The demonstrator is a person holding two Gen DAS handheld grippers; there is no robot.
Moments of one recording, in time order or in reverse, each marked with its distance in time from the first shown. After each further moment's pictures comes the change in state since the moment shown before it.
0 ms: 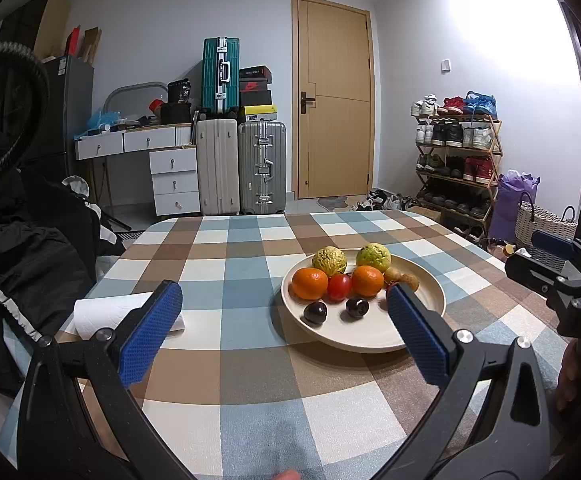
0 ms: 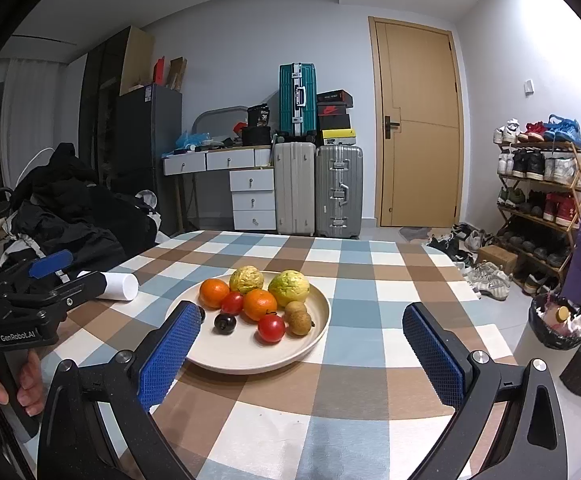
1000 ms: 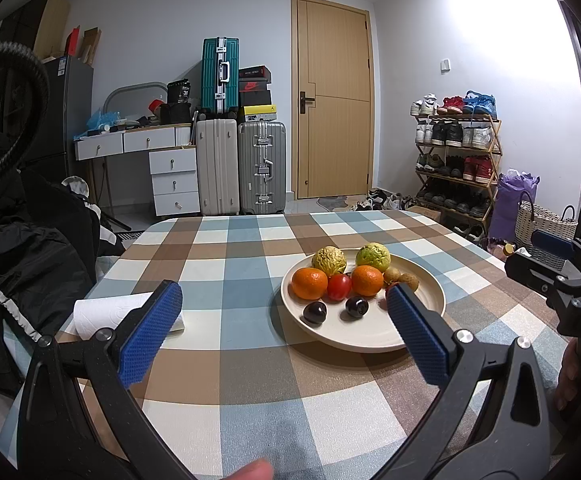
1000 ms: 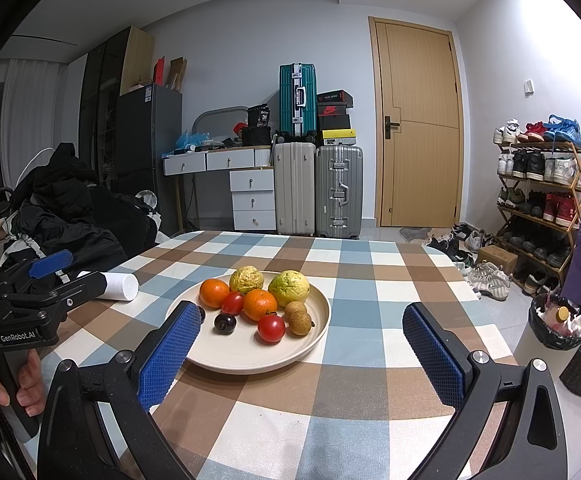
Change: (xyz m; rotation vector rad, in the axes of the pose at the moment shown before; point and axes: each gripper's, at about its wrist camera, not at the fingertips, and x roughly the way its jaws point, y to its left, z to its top) left arm -0.001 0.000 0.000 0.000 -0.001 0.000; right arm 0.000 0.000 0.000 0.000 0.000 0.000
